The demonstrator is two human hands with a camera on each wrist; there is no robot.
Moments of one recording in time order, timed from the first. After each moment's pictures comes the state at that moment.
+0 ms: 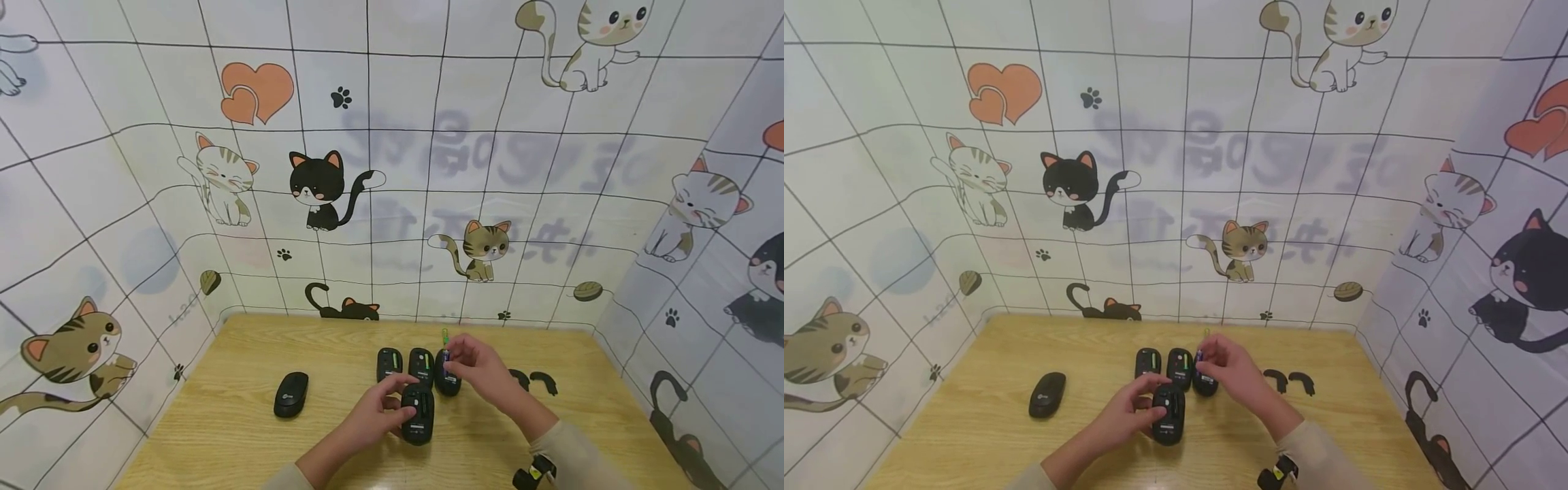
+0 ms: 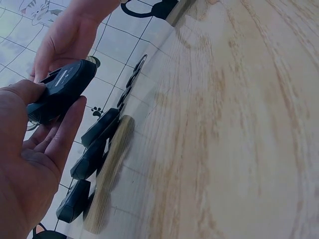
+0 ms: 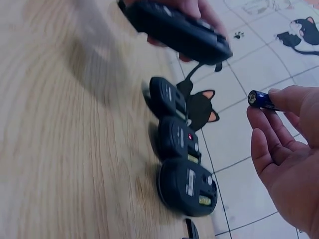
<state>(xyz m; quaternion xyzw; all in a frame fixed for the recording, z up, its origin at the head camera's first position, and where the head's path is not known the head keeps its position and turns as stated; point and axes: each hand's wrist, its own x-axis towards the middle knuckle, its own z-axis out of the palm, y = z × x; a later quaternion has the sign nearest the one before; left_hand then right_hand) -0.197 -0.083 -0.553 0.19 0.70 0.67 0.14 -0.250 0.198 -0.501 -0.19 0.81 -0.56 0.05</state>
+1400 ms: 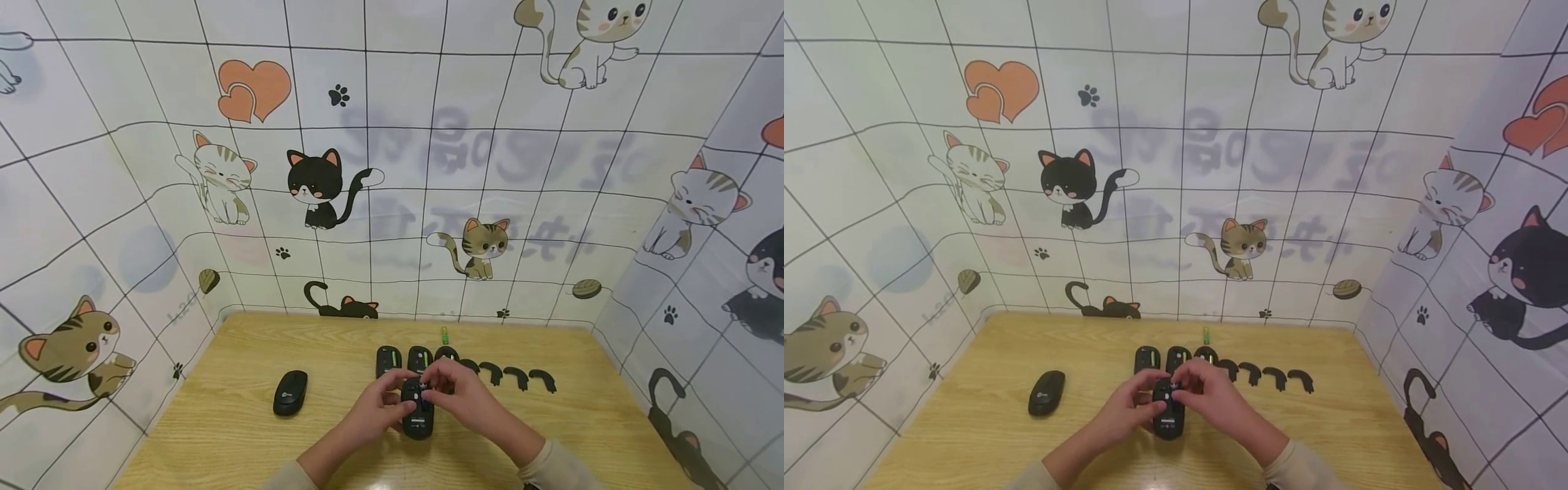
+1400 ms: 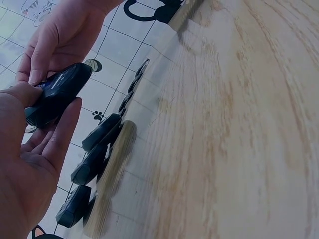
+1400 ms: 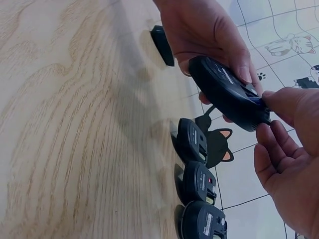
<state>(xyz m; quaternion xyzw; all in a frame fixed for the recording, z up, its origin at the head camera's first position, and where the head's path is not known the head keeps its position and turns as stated) -0.200 -0.081 -0.556 0.21 0.69 0.68 0.13 -0.210 0.167 -0.504 -0.27 0.83 -0.49 0.05</state>
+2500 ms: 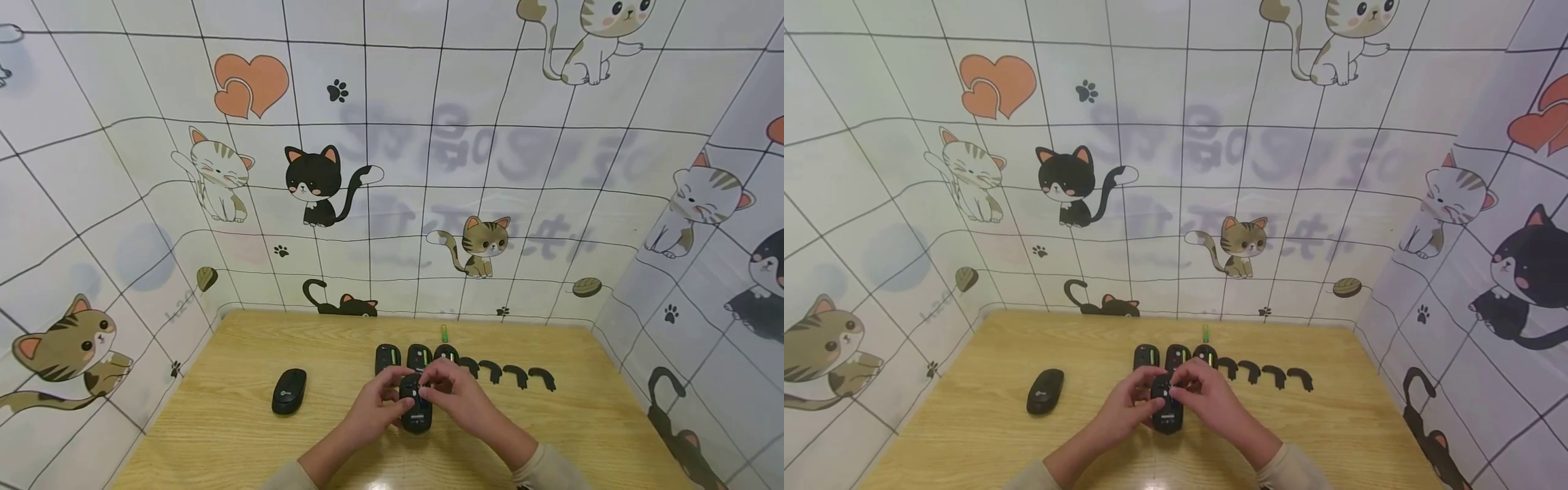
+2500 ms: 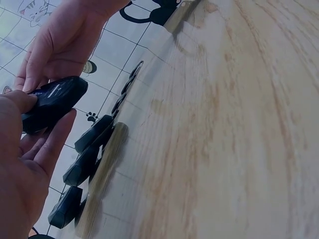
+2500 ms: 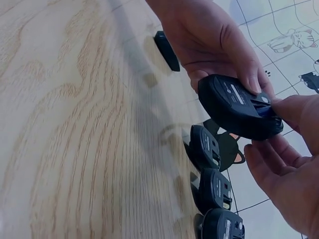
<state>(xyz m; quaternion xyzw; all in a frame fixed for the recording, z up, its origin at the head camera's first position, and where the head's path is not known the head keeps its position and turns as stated) -0.200 -0.079 -0.561 0.21 0.71 0.67 0.08 -0.210 0.158 -0.514 -0.24 0.81 -0.53 0.05</state>
